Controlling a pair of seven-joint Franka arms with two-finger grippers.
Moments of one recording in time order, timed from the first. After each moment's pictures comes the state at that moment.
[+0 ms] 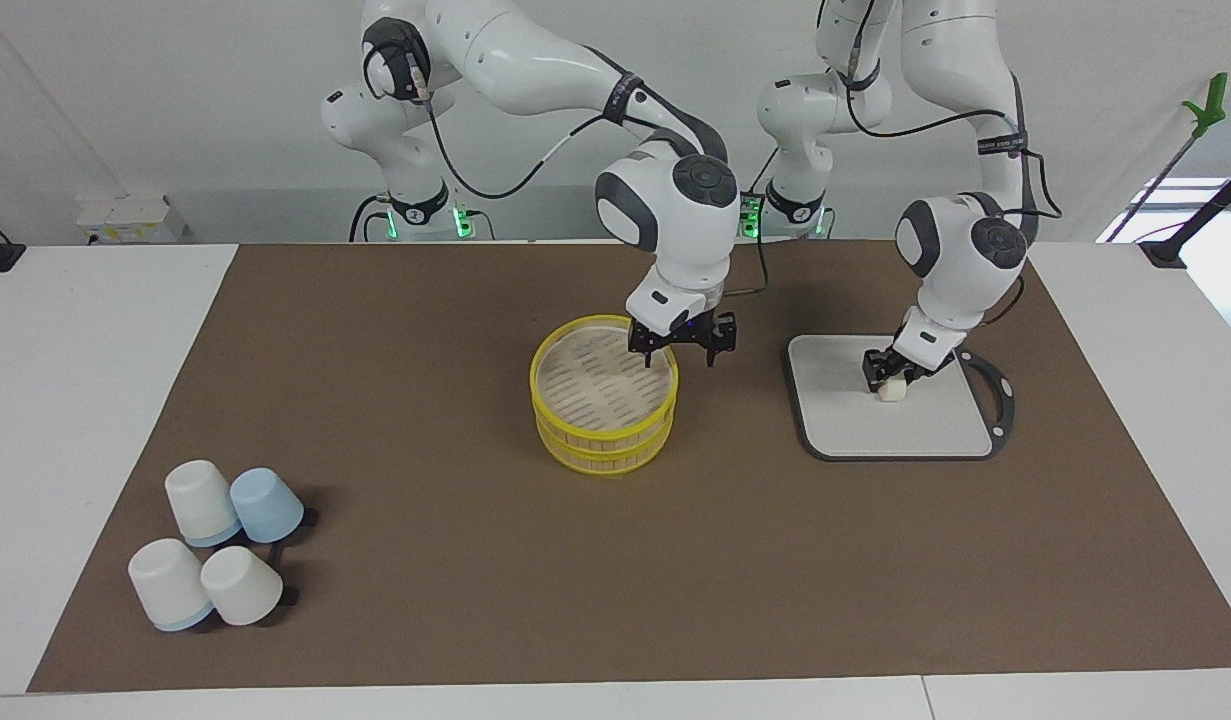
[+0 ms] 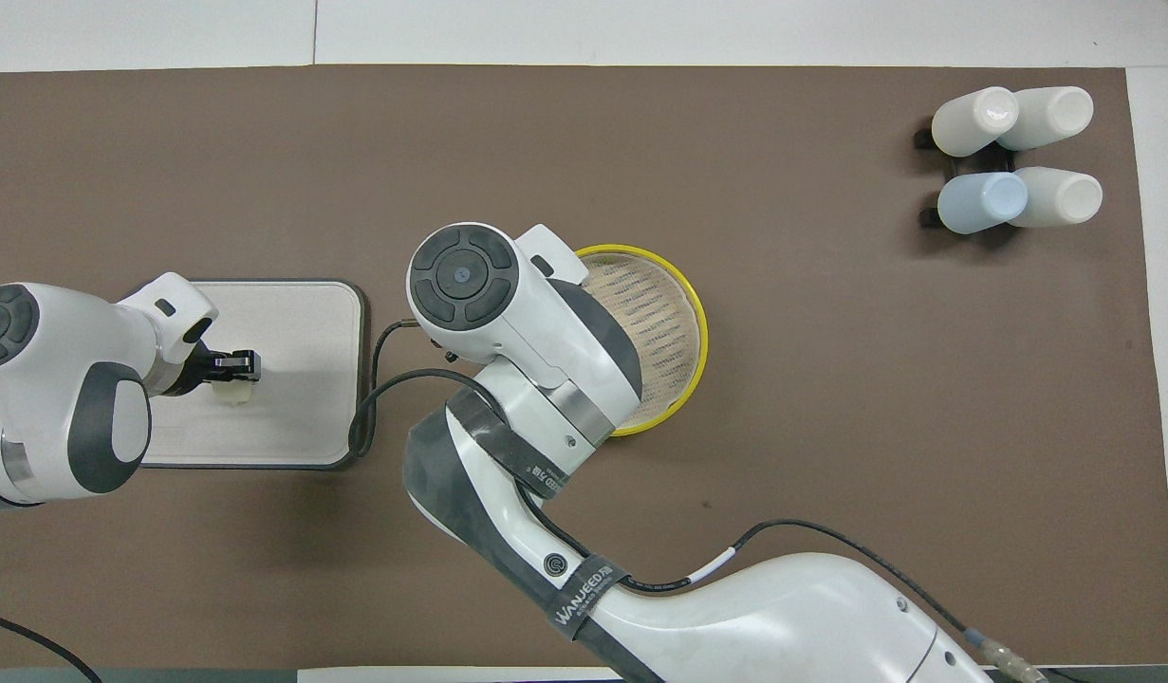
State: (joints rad) left arm 0.04 0.08 -0.02 -2.29 -0.01 2.36 0.02; right arm 0.67 0.59 0.06 -1.29 -0.03 1.92 0.78
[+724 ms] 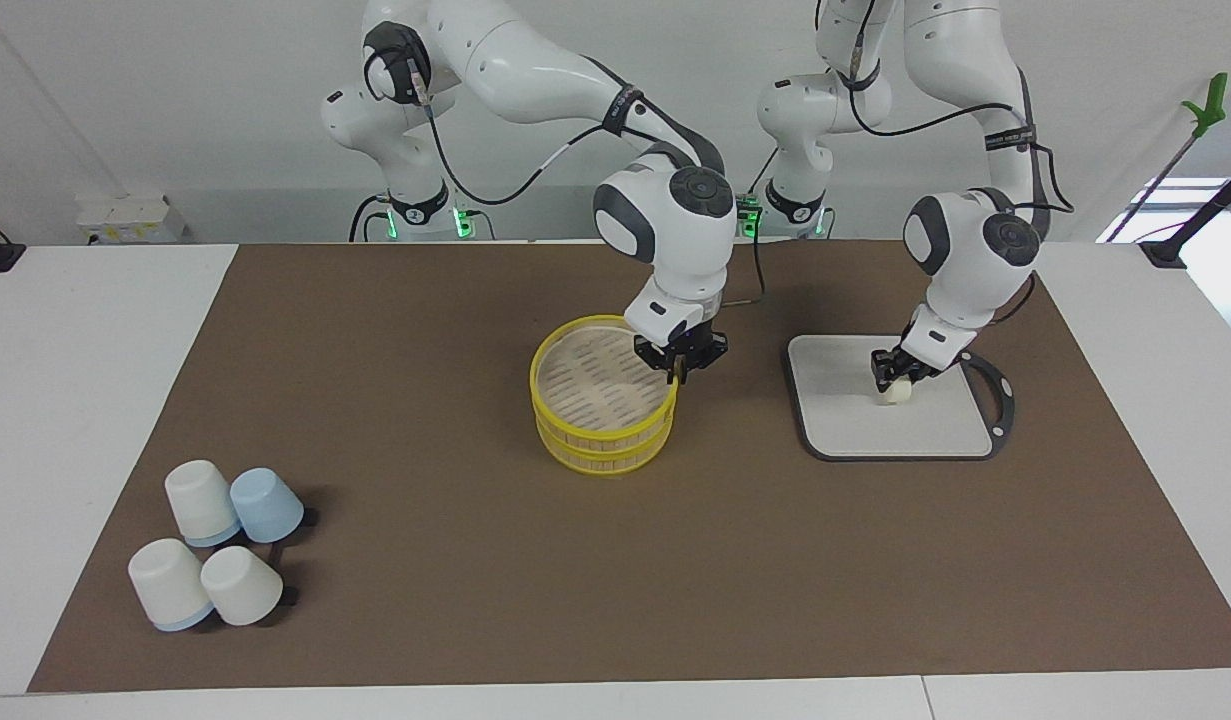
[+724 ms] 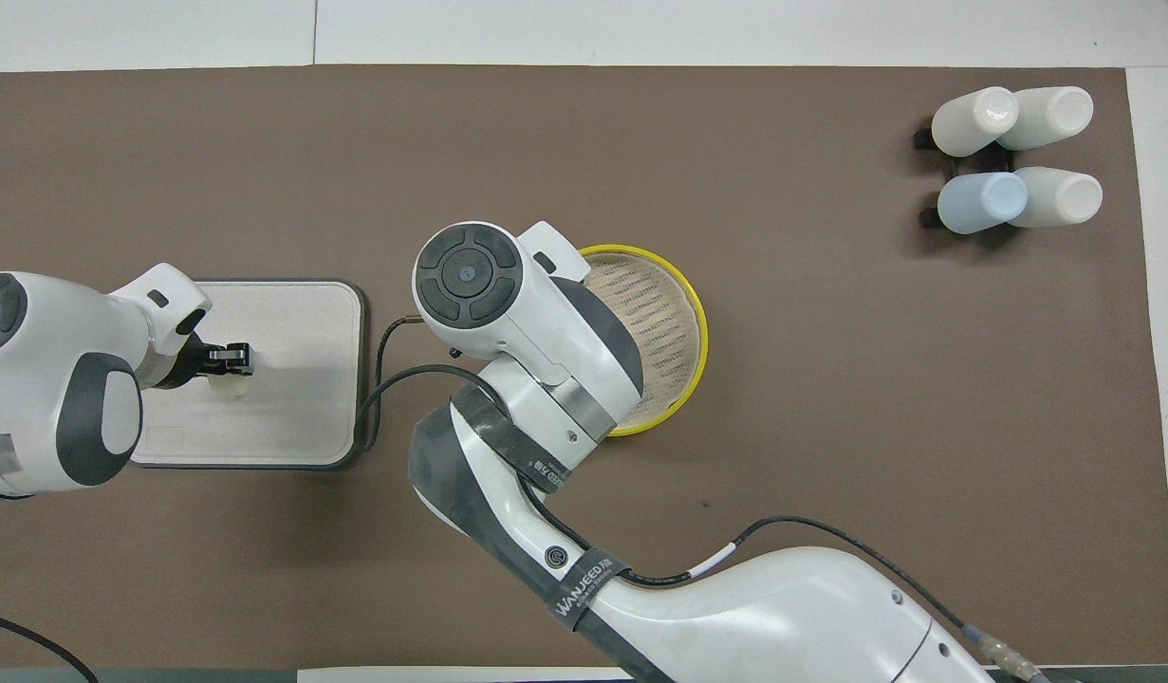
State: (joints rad) left arm 0.04 0.08 -0.02 -2.19 -0.01 2.24 0.02; right arm 0.67 0.60 0.07 -1.30 -0.06 1.94 0.73
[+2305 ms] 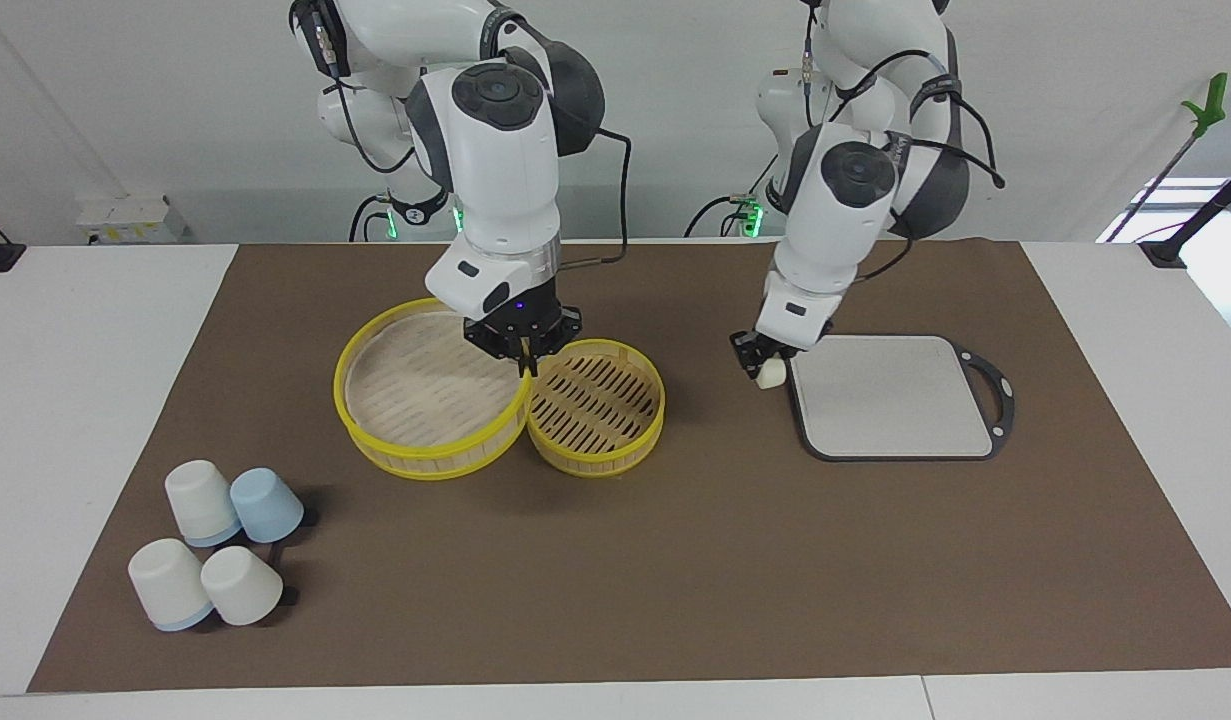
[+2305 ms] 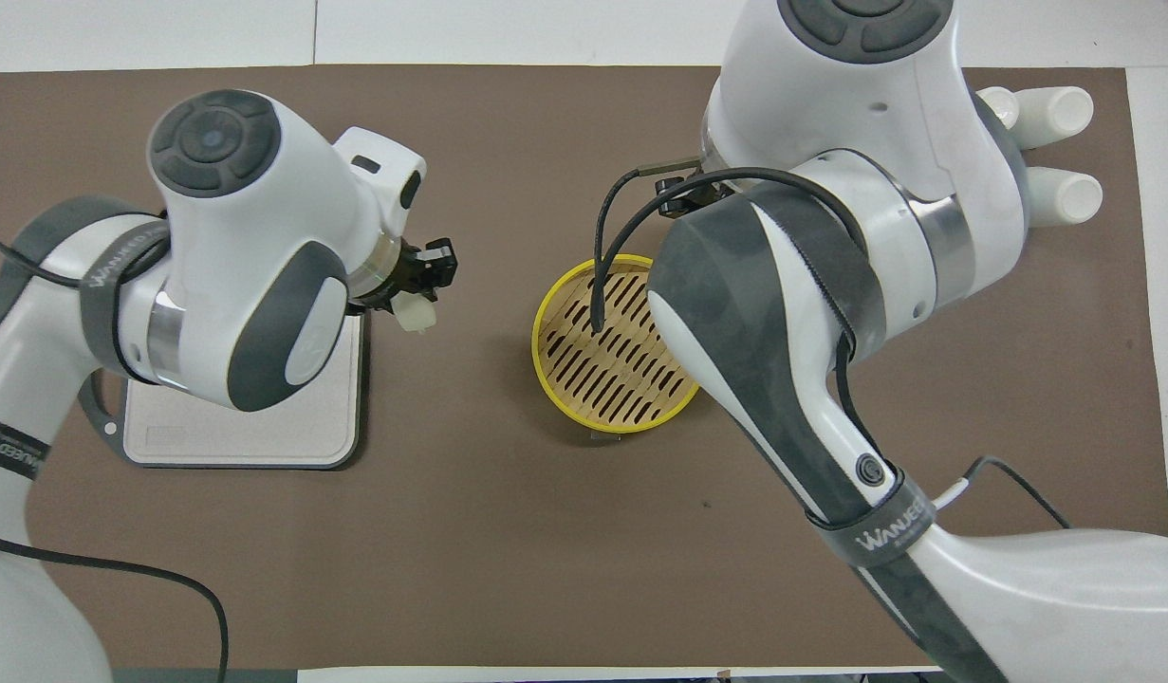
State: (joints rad) left arm -0.43 0.22 -0.05 -1.65 -0.05 1.85 -0.73; right arm 0.36 0.46 0.06 -1.12 -0.08 1.61 0.34
